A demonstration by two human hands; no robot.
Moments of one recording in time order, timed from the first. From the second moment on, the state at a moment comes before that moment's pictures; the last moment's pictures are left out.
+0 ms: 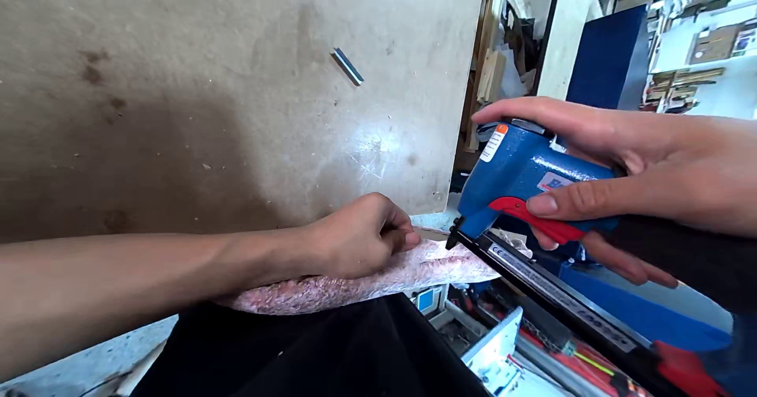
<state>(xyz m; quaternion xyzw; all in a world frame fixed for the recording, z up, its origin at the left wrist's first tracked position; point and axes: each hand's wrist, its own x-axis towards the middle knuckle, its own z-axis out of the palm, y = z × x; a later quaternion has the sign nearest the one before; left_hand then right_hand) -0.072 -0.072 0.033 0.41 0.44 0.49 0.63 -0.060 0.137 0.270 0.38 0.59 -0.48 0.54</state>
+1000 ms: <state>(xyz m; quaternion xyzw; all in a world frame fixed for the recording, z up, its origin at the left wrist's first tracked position) -0.149 -0.150 0.039 0.64 0.45 0.28 0.56 -0.078 0.068 0.065 -0.21 0.93 -0.02 0.30</state>
